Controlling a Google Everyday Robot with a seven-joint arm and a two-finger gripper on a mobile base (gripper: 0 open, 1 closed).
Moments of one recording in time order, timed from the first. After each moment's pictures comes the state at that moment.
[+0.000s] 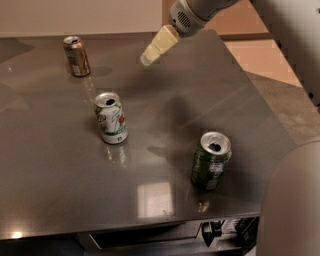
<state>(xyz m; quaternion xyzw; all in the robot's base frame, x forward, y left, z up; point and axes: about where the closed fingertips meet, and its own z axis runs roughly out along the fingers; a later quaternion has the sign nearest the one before) 0.693 -0.007 0.972 -0.49 0.79 0.15 0.32</state>
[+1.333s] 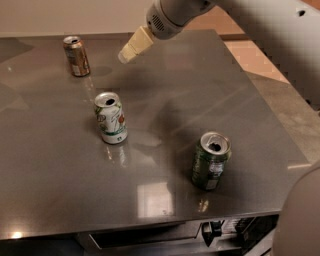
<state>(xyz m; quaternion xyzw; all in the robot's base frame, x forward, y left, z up) 0.703 0.036 0.975 -0.43 0.81 0.12 0.37</state>
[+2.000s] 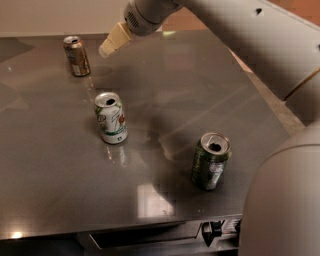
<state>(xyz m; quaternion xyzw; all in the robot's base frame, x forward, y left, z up) 0.724 0.081 0.978 -0.40 0.82 0.11 0.39</state>
